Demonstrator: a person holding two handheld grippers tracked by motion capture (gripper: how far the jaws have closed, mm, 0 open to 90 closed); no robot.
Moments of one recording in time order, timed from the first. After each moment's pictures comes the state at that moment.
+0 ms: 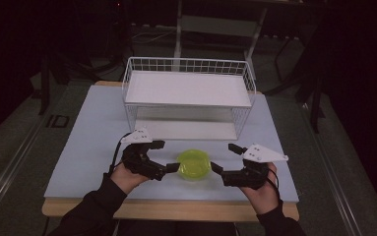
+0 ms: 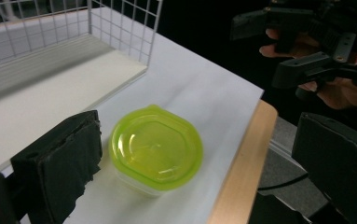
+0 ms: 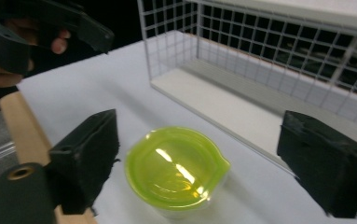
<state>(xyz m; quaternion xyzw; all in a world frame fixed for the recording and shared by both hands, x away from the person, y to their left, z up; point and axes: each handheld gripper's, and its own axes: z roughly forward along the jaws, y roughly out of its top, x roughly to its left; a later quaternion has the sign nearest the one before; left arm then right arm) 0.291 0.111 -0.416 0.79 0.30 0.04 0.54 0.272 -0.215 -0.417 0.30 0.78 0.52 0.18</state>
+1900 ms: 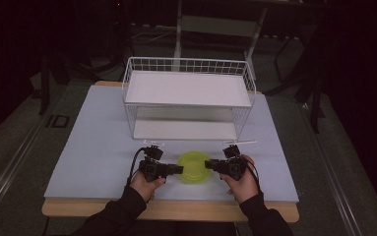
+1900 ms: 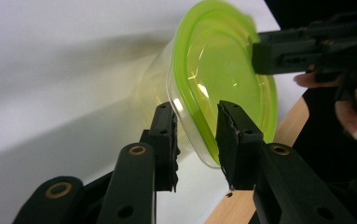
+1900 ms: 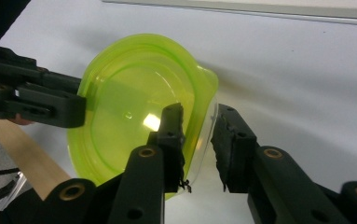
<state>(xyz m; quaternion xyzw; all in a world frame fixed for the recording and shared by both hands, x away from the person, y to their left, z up) 0.313 0.081 -0.502 0.74 0.50 -0.11 0.43 0.329 -0.189 -0.481 0.50 0.78 0.38 0.00</state>
